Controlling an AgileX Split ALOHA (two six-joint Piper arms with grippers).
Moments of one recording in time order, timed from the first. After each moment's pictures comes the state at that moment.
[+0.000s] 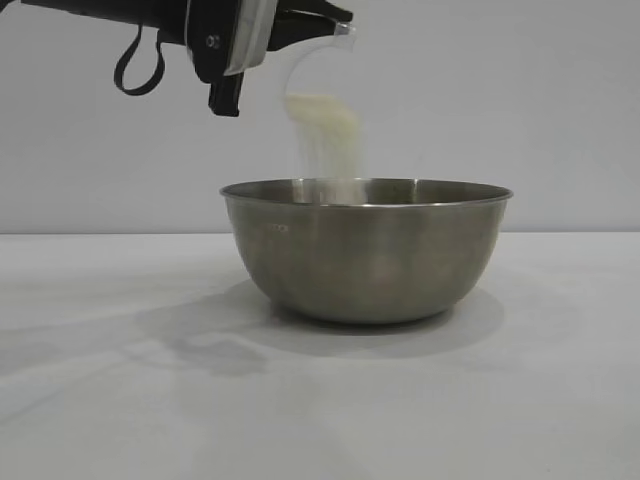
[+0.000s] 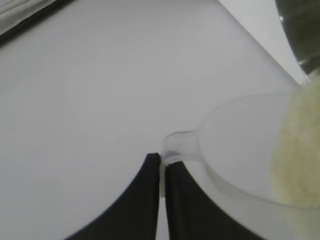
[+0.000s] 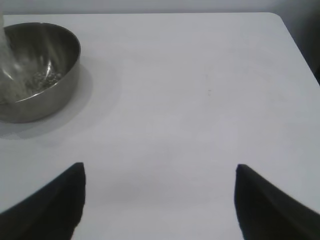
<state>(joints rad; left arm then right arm) -0.39 1.92 -0.99 0.80 -1.05 1.66 0.05 -0.02 -0.49 0.03 1.14 -0.01</state>
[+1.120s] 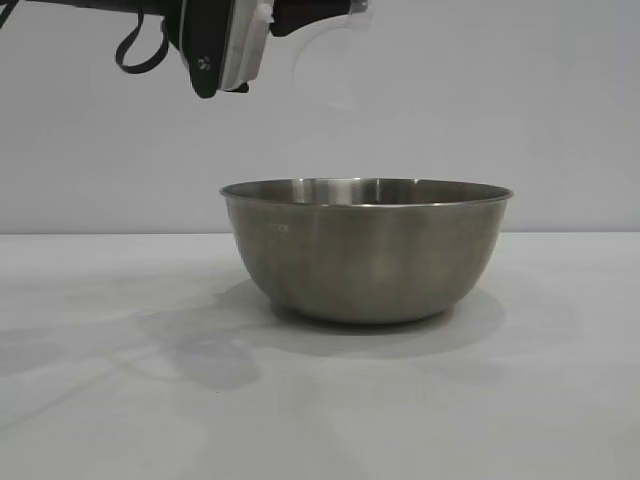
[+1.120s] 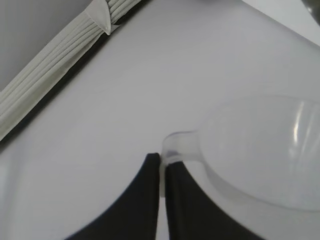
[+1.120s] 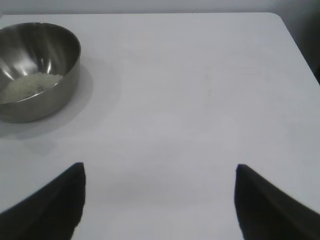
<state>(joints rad) -0.39 1.92 -1.00 0.90 -1.11 1.88 0.05 -0.02 -0.49 0.03 1.14 -0.01</state>
